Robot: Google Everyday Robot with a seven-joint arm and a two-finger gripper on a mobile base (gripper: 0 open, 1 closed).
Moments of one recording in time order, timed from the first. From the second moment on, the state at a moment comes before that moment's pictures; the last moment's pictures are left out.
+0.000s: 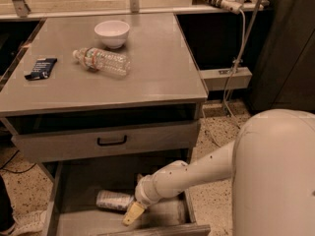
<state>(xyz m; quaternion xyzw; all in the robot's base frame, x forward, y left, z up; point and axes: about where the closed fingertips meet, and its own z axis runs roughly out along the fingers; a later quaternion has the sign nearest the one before) 0.469 0.095 0.419 -0.58 0.75 0.20 0.24</state>
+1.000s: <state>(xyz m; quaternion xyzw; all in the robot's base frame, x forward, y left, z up) 0.482 0.097 0.406 -0.55 0.77 0.21 0.25</state>
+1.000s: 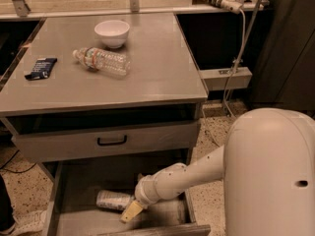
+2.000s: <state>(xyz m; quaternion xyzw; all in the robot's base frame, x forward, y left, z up) 0.476 0.117 0.396 -0.53 0.78 0.22 0.25</state>
